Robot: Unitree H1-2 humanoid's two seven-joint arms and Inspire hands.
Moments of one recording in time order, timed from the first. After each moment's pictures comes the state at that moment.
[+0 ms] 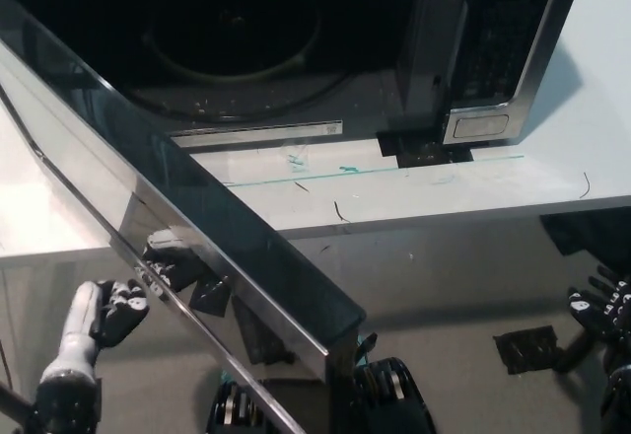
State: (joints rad) left_arm -0.23 0.29 -0.05 0.24 0.16 0.23 0.12; right_arm -0.41 -0.16 -0.31 0.89 0.11 -0.13 -0.14
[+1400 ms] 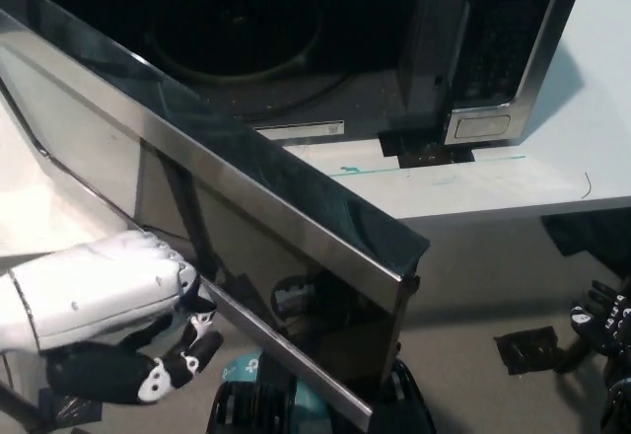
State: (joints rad) left_arm -0.65 1.01 -0.37 -0.85 -0.16 0.45 -0.44; right_arm -0.38 -0.15 -0.31 0.89 0.11 -0.14 -0.15
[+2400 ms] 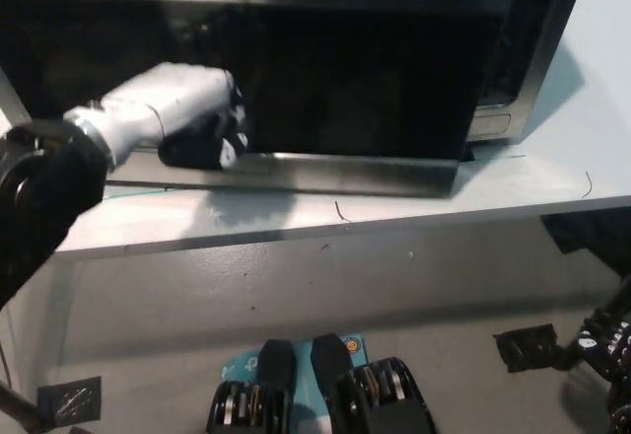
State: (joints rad) left_arm -0.90 0.68 -0.55 -0.08 0.43 0.31 -0.45; right_arm -0.32 -0.14 -0.31 0.87 0.14 -0.14 -0.16
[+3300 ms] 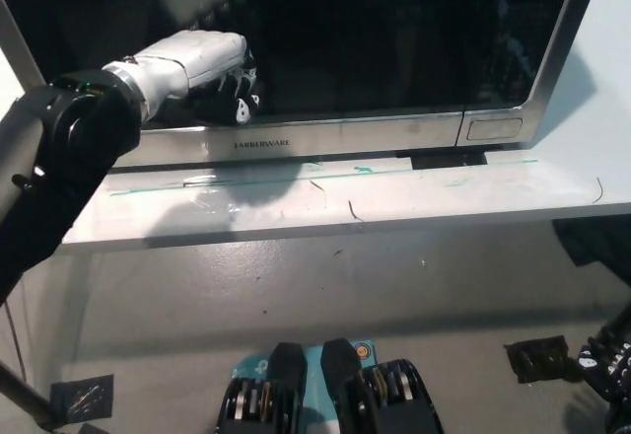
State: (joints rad) left_arm -0.96 0.54 -0.49 0.24 0.51 0.10 -0.44; right_arm -0.27 -0.13 -0.32 0.86 0.16 -0.14 -0.16
